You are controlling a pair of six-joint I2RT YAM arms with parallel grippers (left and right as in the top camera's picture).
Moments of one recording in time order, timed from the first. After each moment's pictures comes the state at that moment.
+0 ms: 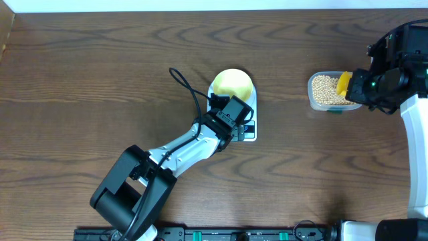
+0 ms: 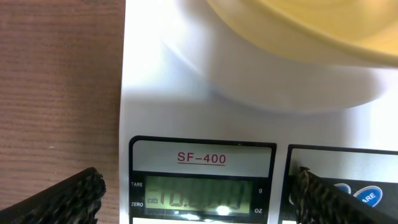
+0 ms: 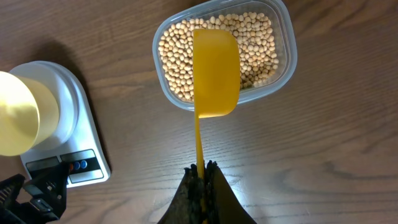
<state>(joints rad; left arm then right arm) -0.69 1.79 1.00 -0.42 -0.27 -0.65 -0.10 1.51 1.54 -1.21 -0.11 0.18</state>
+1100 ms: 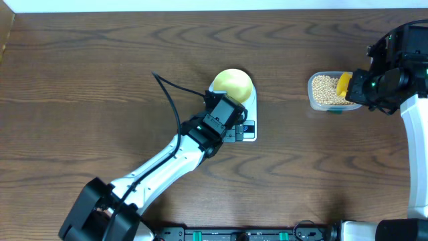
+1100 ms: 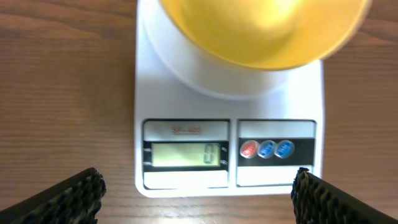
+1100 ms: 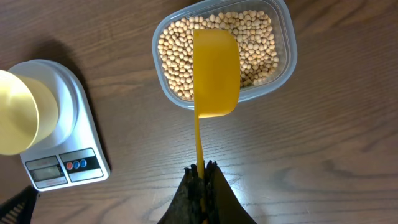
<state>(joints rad) -0.69 1.55 0.96 -0.47 -0.21 -0.61 -0.10 1.51 1.54 -1.21 -0.11 0.18</state>
